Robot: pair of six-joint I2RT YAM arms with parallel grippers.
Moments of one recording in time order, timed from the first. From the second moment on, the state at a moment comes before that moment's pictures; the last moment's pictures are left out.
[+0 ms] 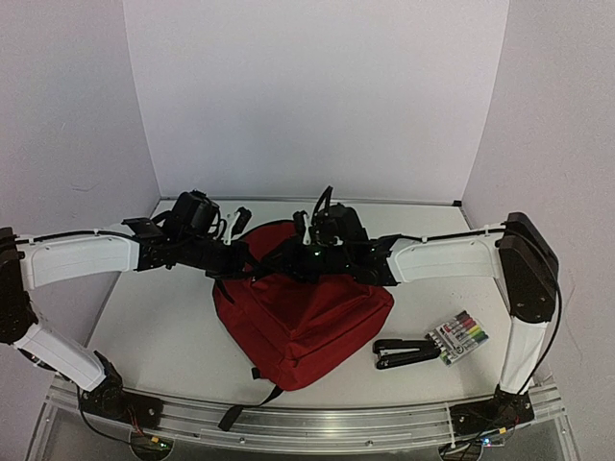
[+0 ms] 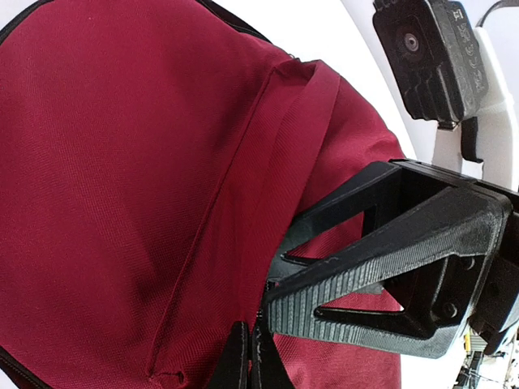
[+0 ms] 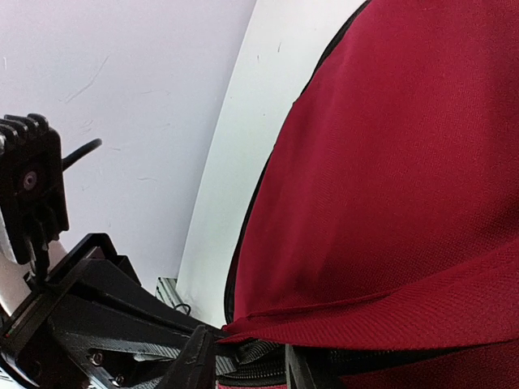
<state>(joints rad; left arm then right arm) -0.73 1.41 0.98 -0.28 0.32 -0.55 0.95 1.93 1.33 0.17 -0.22 0.99</state>
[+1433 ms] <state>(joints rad) -0.73 1.31 0.93 -0.31 0.32 -0.54 0.94 1.87 1.23 0.27 -0.23 1.03</state>
